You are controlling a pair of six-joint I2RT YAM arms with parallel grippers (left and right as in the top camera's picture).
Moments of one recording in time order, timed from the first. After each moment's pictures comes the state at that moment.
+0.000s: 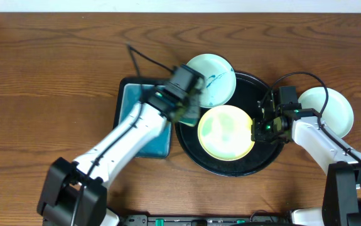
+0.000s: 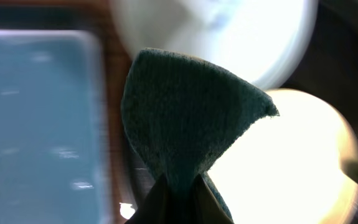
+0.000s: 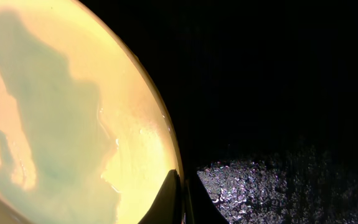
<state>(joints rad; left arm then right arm) -0.57 1.64 1.23 -0.68 -0.01 -0.49 0.12 1.60 0.81 -0.59 -0.25 0.21</state>
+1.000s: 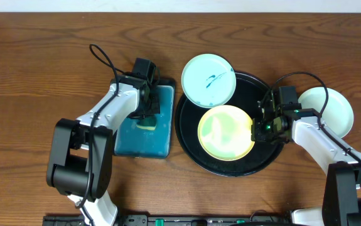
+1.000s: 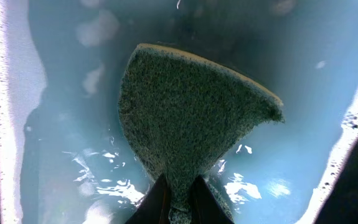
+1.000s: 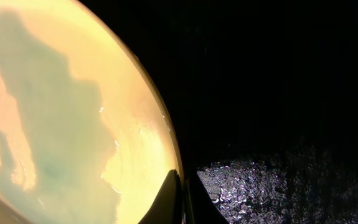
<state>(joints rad) -0.25 1.87 1.19 -0.73 -0.01 -0.38 0.12 1.60 0.81 -0.59 -0.25 0.21</state>
